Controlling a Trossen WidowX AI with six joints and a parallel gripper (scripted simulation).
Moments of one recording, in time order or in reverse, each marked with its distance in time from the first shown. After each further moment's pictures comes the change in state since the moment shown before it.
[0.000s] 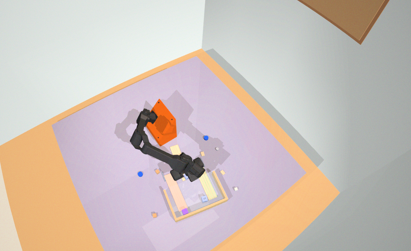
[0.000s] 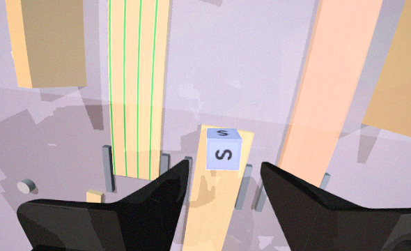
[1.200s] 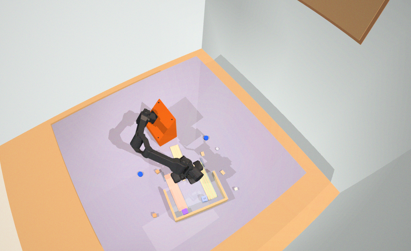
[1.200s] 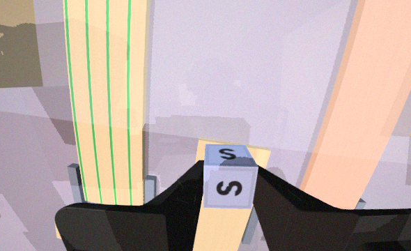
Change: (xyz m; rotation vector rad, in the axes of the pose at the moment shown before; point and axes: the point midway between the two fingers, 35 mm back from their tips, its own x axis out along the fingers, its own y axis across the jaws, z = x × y) arm 0.044 -0.001 -0.001 0.000 0.003 -0.003
